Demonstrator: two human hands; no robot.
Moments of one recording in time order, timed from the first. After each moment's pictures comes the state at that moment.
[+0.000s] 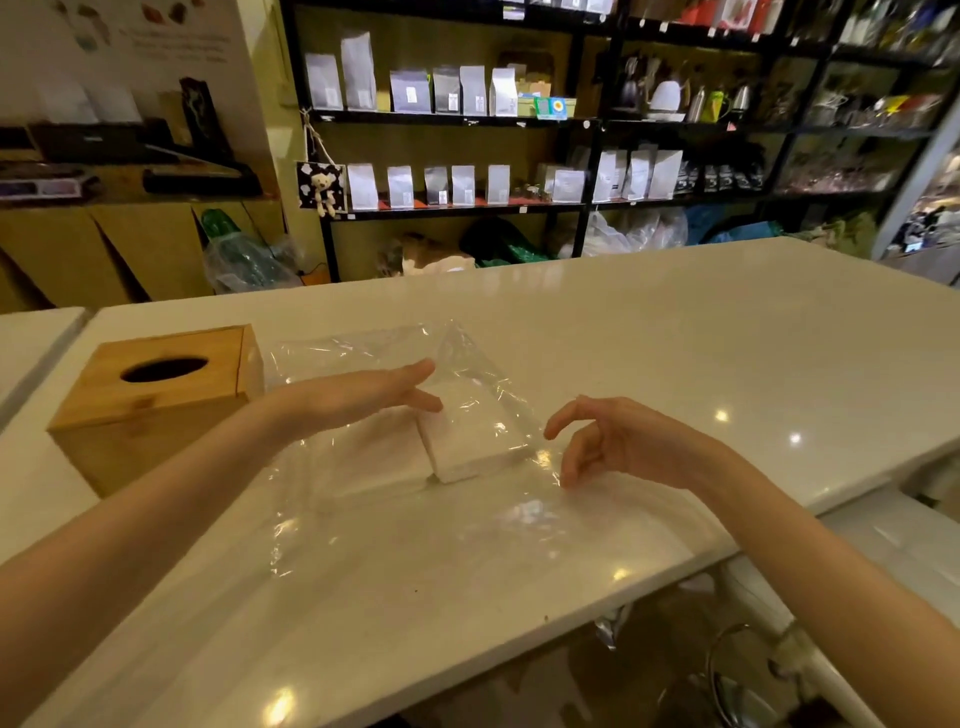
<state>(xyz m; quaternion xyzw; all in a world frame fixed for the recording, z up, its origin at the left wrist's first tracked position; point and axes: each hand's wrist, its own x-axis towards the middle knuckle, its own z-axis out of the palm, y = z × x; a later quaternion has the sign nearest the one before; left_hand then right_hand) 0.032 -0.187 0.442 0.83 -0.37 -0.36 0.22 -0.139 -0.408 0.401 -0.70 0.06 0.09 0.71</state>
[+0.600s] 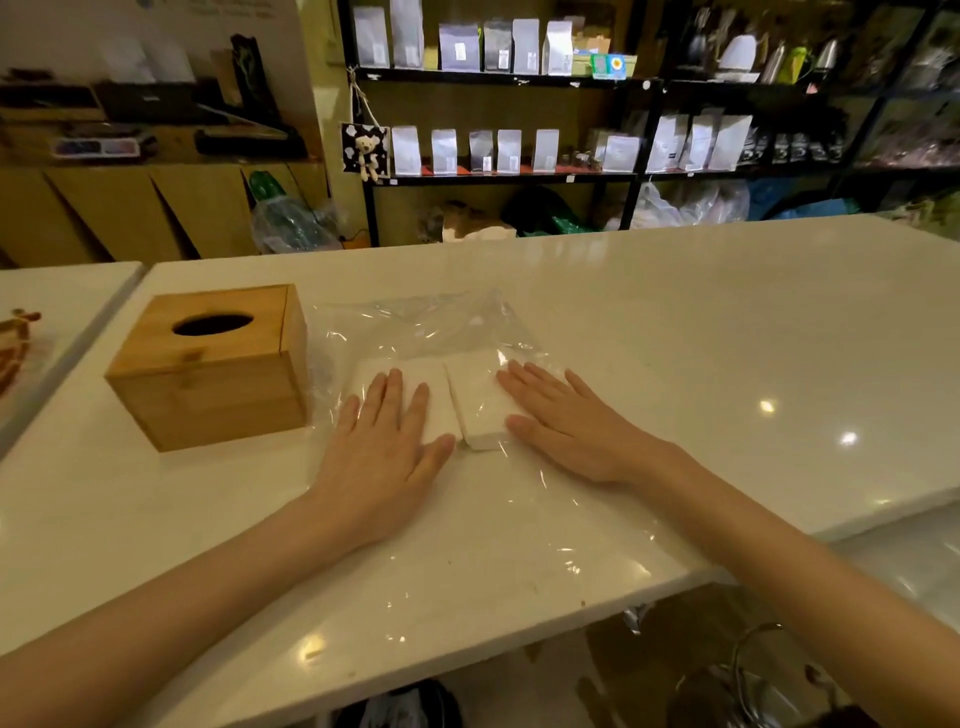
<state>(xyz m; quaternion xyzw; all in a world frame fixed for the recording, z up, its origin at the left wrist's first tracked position) -0.013 -0.154 0.360 0.93 -0.35 0.00 0.06 -0.084 -0.362 0.367 -0.99 0.01 0.04 0.14</state>
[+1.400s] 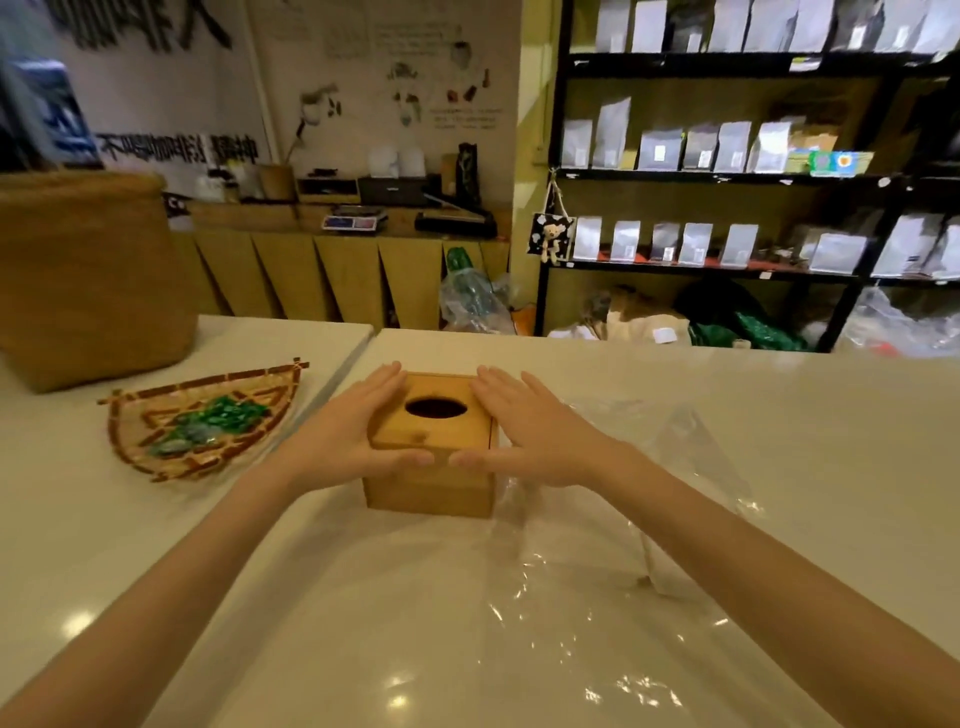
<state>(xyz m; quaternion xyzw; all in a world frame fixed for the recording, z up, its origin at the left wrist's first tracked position) 0.086 -0.016 0.442 0.96 -0.21 -0.02 0.21 0.069 -0.225 0.436 -0.97 -0.22 0.00 0.10</state>
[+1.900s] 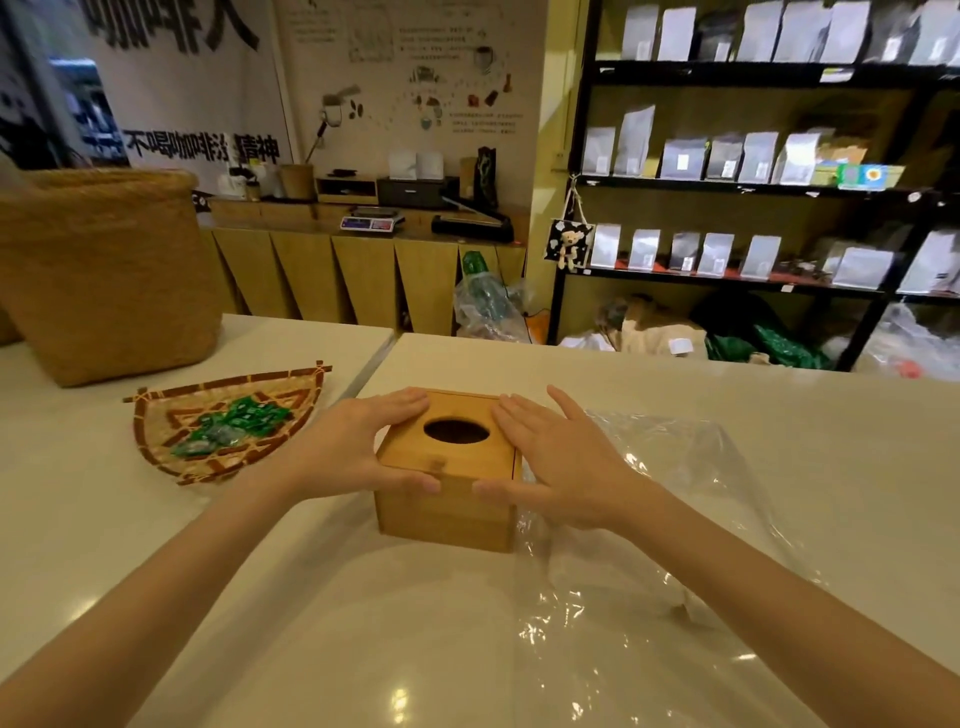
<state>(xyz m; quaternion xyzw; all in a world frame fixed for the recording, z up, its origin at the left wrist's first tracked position) 0.105 0.013 0.440 0.95 -0.27 -0.04 0.18 0.063 -0.216 0.433 -0.97 -0.23 -0.03 -0.01</state>
